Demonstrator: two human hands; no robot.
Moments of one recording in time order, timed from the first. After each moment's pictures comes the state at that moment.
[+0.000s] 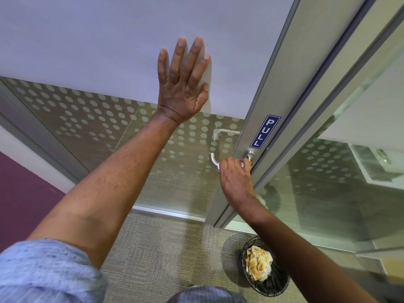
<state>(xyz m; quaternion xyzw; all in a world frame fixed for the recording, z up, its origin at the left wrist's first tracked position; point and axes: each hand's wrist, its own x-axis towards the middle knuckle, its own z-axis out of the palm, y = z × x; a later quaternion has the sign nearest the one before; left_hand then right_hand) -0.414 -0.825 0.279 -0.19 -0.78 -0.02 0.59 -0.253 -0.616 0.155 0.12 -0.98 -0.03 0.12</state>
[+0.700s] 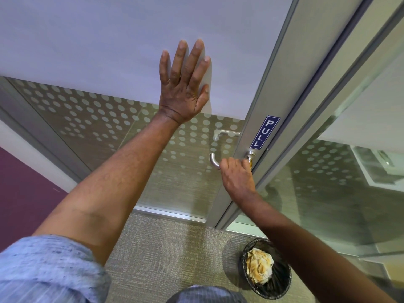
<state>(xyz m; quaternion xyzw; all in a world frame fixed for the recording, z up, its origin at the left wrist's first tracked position) -0.415 -0.827 0.280 -0.18 -0.80 -0.03 0.58 -0.266 -0.603 0.159 0.17 -0.98 -0.07 0.12</state>
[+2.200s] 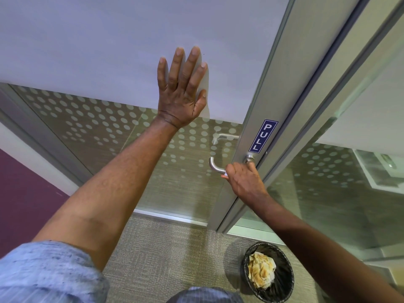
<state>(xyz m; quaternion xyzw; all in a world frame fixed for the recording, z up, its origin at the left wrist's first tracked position) -0.408 -0.826 0.283 -0.19 -0.79 -0.01 0.58 -0.274 -0.569 0.153 0.25 -0.95 -0.08 0.17</state>
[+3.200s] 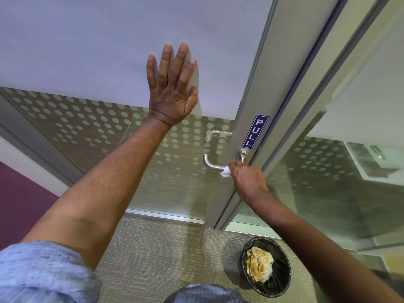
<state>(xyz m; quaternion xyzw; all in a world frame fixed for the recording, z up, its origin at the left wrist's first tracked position) -0.408 -0.825 0.285 -0.19 -0.79 -0.01 0.58 -0.257 -0.572 0.193 0.13 -0.99 -0.09 0.01</state>
